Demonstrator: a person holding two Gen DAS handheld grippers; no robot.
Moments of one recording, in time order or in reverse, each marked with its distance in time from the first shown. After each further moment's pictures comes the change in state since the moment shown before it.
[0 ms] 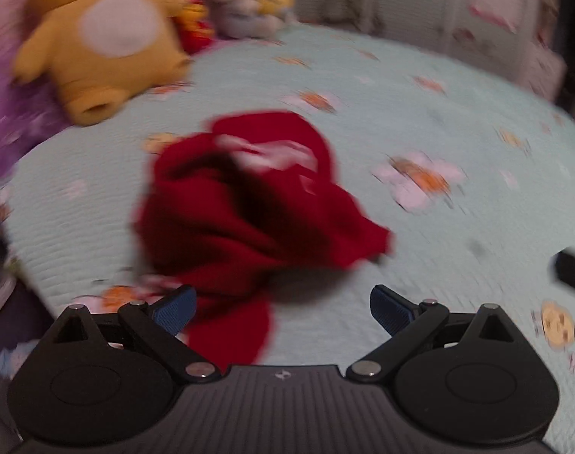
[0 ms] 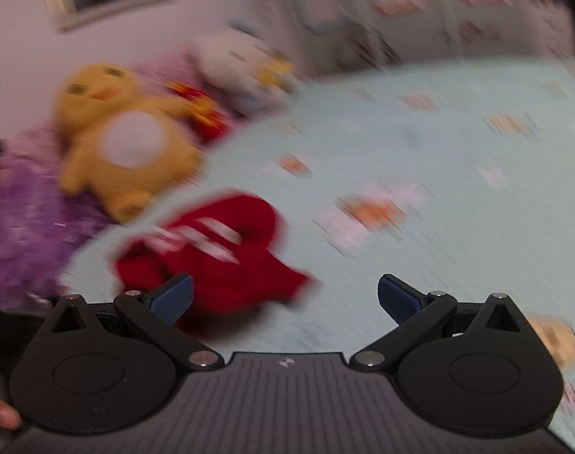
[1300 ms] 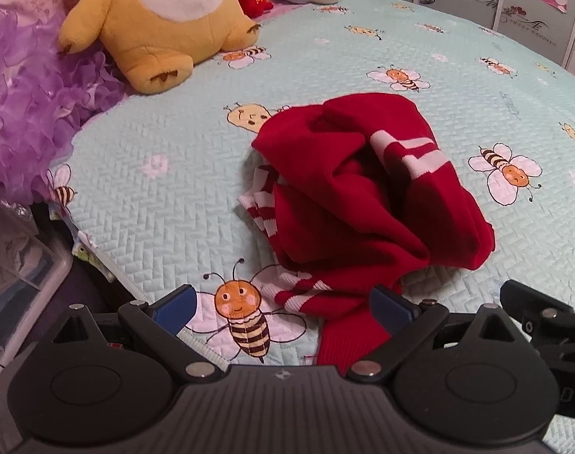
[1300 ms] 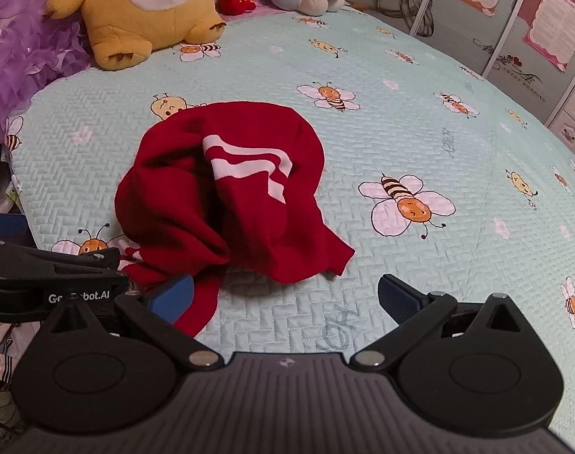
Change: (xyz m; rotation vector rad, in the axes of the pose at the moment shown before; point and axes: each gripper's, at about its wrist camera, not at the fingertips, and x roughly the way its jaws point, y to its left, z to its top) left arm 0.003 0.072 0.034 0.040 0.179 0.124; right arm 0.102 0.159 0.011 -0.395 0.437 -0.321
